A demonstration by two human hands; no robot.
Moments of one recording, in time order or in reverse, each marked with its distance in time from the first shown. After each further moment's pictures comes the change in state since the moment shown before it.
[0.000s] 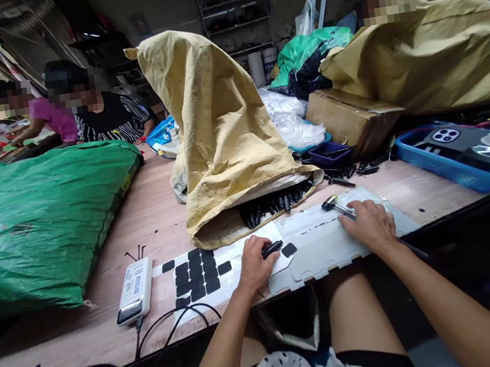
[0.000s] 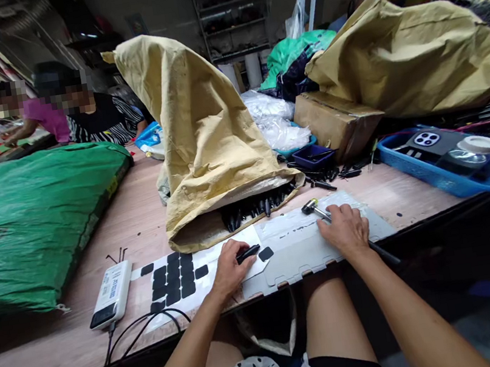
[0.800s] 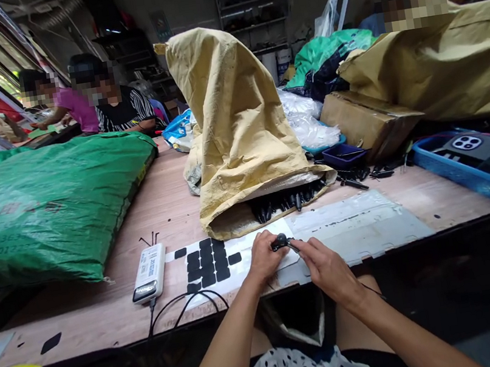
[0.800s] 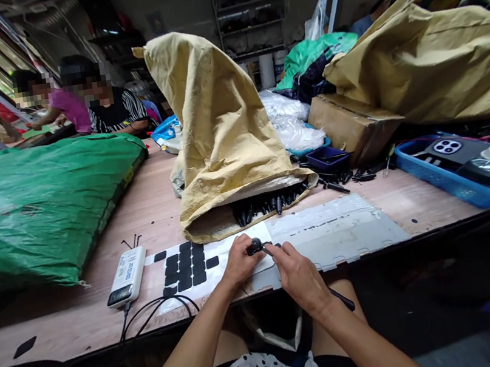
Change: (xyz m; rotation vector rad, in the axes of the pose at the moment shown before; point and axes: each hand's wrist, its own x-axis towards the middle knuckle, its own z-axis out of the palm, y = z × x) left_hand 0.003 -0.003 0.001 -0.047 -0.019 -0.049; right_hand -0.109 -0.112 -0.014 0.567 -0.146 -0.540
